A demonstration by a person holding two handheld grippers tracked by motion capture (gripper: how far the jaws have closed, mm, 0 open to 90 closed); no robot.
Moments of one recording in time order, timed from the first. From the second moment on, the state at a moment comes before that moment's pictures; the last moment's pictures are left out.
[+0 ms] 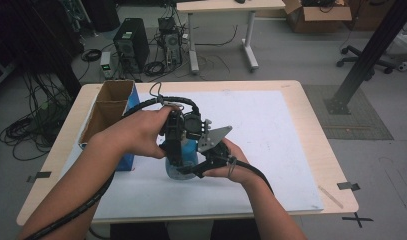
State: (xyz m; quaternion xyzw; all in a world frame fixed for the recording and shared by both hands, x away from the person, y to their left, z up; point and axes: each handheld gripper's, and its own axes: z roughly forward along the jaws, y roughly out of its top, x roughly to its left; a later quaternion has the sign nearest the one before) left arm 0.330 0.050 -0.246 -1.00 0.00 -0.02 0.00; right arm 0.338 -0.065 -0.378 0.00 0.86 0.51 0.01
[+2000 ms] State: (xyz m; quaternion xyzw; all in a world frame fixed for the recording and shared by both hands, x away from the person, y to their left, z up) left arm 0.324 0.036 -0.240 -1.00 -0.01 -0.05 0.05; right arm 0.336 -0.071 -0.376 0.01 0.85 0.53 0.03
